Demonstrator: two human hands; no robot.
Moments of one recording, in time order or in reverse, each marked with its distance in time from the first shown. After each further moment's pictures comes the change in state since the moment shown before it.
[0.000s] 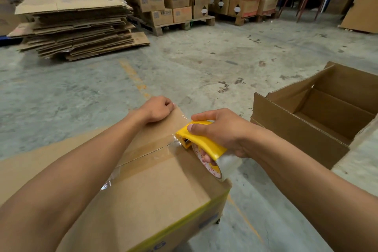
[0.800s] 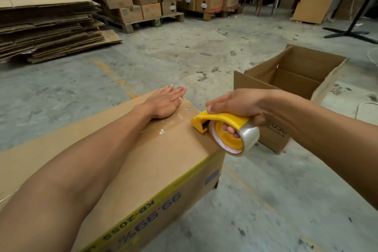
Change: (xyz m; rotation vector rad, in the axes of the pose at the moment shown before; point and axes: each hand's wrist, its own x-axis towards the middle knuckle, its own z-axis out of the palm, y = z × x) left_hand -0.060 0.022 0.018 0.263 -0.174 0.386; right_hand -0.059 0.011 0.002 -0.194 0.024 0.224
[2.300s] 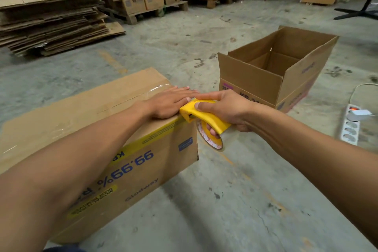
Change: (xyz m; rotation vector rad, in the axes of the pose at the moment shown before) left_hand -0.054 0.110 0.024 -0.075 -0.042 0.259; right_hand -0.055 0.096 0.010 0.302 0.084 -0.318
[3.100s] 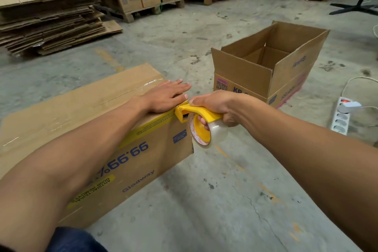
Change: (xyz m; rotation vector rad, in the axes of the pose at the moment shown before) left_hand -0.001 0.016 0.002 0.126 0.033 -0.073; right_hand 0.006 0.008 -0.003 -0.030 -0.035 0.338
